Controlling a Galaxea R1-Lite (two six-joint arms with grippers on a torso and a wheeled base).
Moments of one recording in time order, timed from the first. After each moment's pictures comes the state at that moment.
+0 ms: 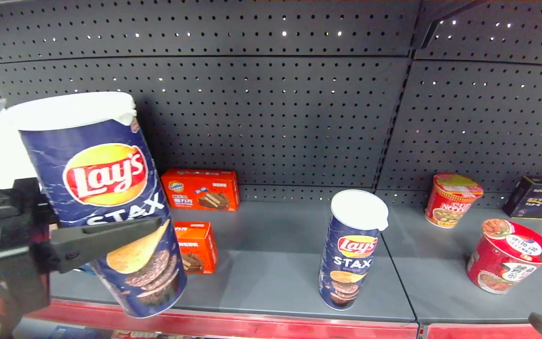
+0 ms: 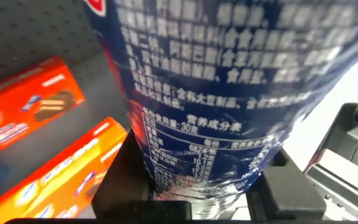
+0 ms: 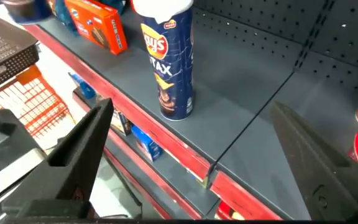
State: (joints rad) left arm -0.35 1.13 -0.81 -0.06 -0.49 0.08; right arm 0.57 0.74 -0.48 -0.12 0.13 0.00
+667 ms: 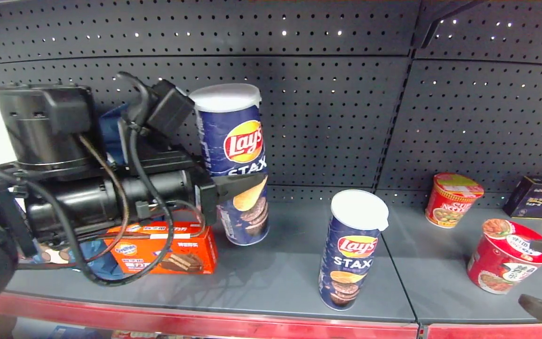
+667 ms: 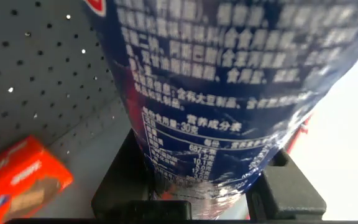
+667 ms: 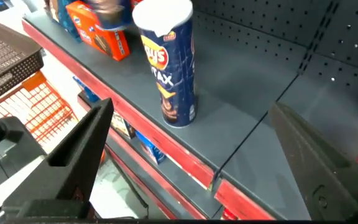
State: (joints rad) left arm -0.49 1.57 -0.90 -0.53 -0.41 0.08; right arm 0.57 0.80 -0.54 -0.12 0.13 0.03
